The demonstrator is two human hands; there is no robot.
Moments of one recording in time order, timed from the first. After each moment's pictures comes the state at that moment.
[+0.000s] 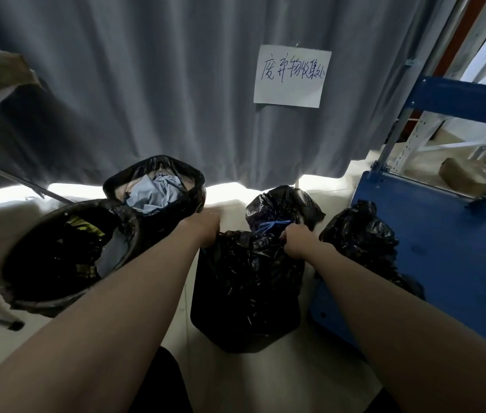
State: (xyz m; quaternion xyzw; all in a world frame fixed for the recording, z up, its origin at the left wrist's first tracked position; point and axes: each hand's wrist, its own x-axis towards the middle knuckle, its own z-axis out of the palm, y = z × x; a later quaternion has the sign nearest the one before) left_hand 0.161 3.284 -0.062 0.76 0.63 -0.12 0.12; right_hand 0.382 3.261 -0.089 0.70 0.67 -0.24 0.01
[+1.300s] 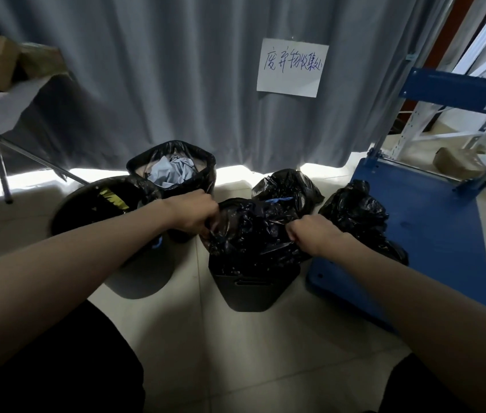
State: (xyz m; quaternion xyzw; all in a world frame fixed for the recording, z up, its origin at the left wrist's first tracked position) left_hand 0.108 3.209 -0.016 0.92 0.35 -0.15 -0.02; right_hand 0.385 3.158 -0.045 0.56 0.81 -0.01 0.14
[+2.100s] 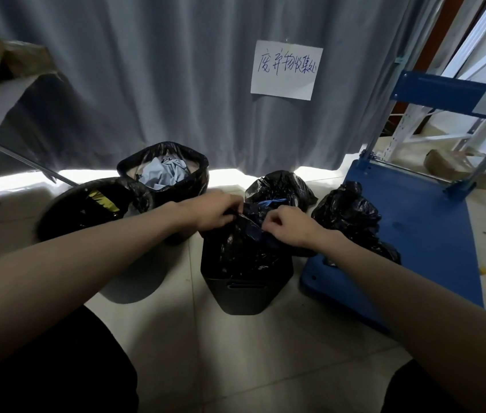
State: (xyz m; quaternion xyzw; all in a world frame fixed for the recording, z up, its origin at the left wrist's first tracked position) left_hand 0.149 3.210 -0.022 0.91 0.39 0.04 0.12; right_hand 0.367 3.168 -0.041 0.62 0.74 -0.25 -0.09
